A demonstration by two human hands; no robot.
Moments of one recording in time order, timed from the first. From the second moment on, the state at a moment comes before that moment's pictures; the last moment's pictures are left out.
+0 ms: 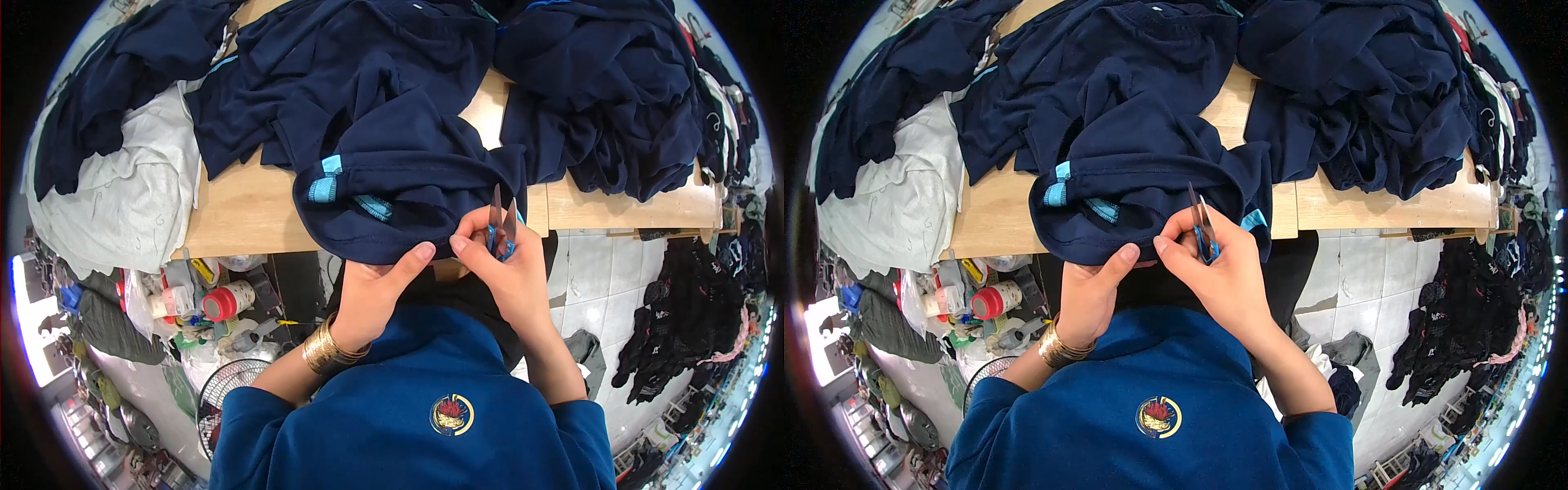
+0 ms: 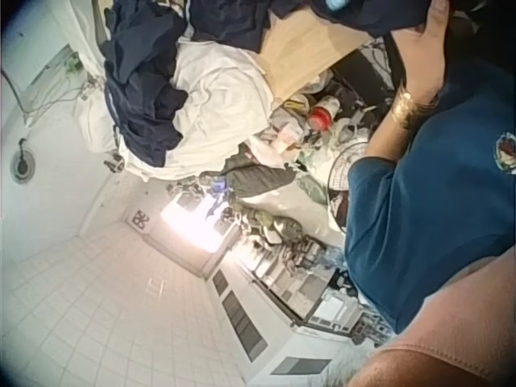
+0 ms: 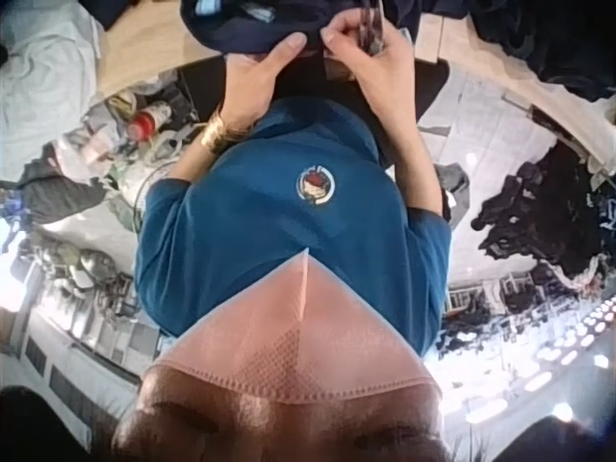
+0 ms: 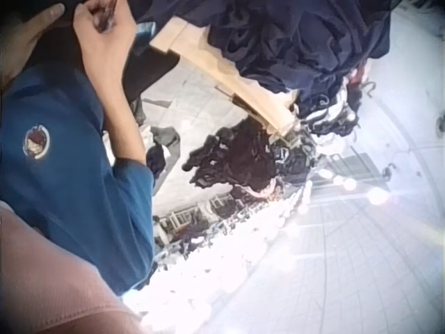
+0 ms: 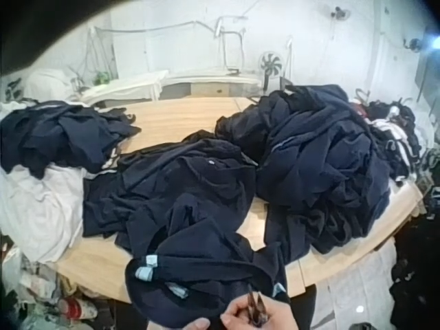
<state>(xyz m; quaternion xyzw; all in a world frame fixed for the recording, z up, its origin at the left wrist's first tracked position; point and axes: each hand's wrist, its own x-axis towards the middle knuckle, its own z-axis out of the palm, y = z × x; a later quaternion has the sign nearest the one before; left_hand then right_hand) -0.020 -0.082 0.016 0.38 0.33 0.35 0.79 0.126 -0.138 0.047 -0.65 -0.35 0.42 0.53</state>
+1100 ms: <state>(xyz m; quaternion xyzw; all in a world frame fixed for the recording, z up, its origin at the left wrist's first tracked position) -0.019 -0.078 0.026 0.33 0.36 0.28 0.82 0.147 -0.157 0.042 -0.72 -0.63 0.00 0.28</state>
